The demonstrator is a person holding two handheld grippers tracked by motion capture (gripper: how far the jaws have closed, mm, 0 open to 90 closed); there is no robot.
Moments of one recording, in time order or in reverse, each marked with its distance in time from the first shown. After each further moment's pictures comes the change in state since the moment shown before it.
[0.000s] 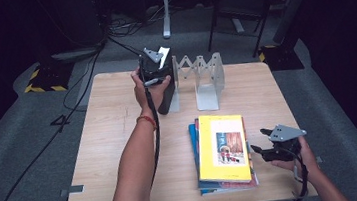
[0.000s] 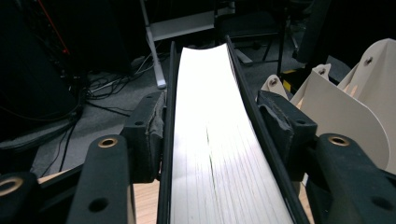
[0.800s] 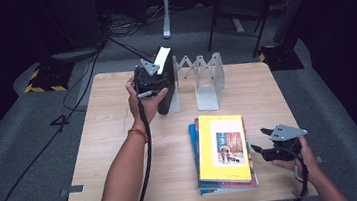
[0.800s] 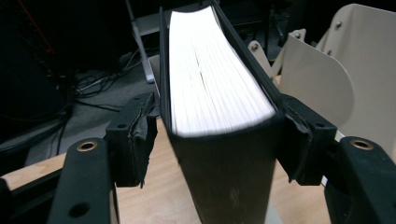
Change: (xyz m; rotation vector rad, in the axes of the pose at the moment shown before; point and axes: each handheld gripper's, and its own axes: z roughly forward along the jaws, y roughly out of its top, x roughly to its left) left arm 0.007 -0.029 -0.036 0.021 -0.081 0.040; right arm -0.001 0.001 -0.001 -0.011 -0.005 0.007
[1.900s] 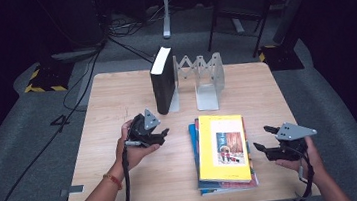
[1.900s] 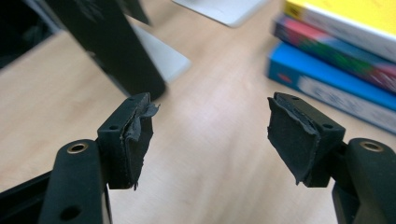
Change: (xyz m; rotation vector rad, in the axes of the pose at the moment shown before) left arm -0.028 -0.112 -0.065 0.213 -0.309 0.290; right arm 0.001 0.011 -0.021 -0.061 0.004 0.021
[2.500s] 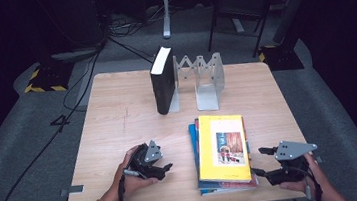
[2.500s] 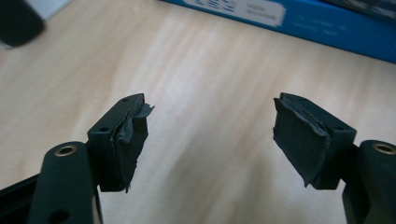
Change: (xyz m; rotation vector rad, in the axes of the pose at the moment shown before) left arm -0.048 -0.056 -0.011 0.063 -0.217 0.071; right arm 0.048 -0.004 -0.026 0.067 0.229 -0.013
